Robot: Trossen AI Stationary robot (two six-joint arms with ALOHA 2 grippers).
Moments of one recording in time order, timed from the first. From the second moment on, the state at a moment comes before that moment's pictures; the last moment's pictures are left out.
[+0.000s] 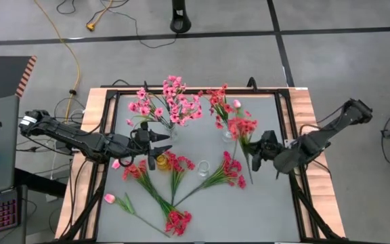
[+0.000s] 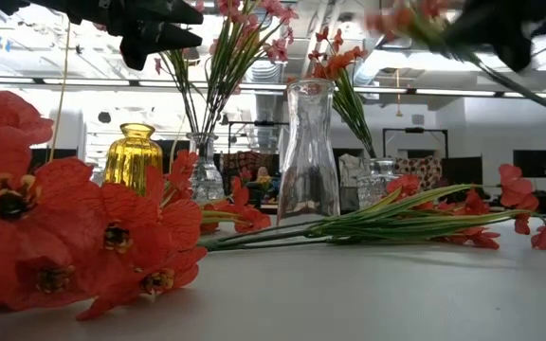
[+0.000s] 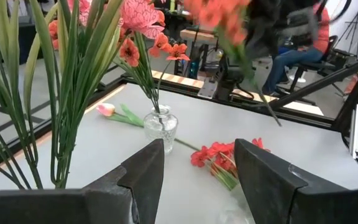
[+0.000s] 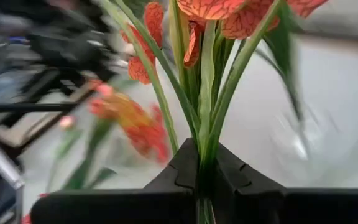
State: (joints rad) left arm -0.24 0.96 0.53 0.26 -0.51 -0.23; right arm 0.55 0.90 0.72 -0.38 0.89 0.89
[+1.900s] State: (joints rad) left arm -0.24 0.96 0.53 0.26 -0.54 -0.23; right arm -0.21 0.97 0.32 0.74 0.21 -0.06
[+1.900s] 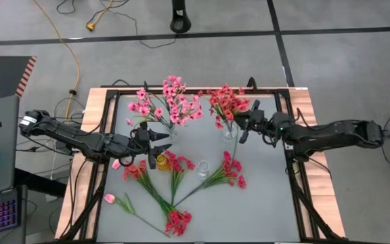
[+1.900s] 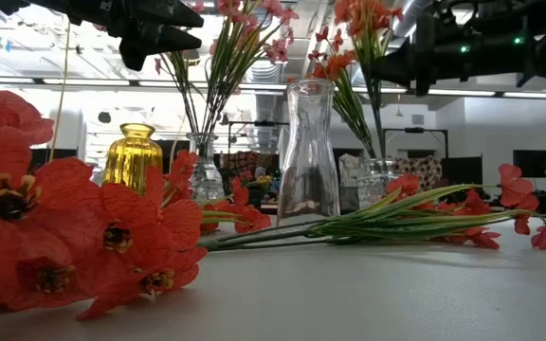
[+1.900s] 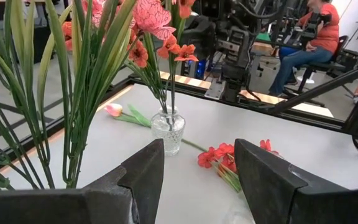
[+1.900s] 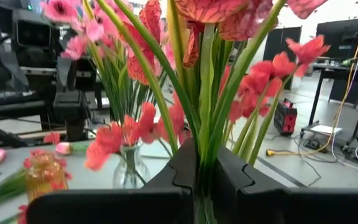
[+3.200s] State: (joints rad) left arm -0.24 0.96 0.53 0.26 -0.54 -0.23; right arm -0.21 0.86 0.44 0.06 0.30 0.00
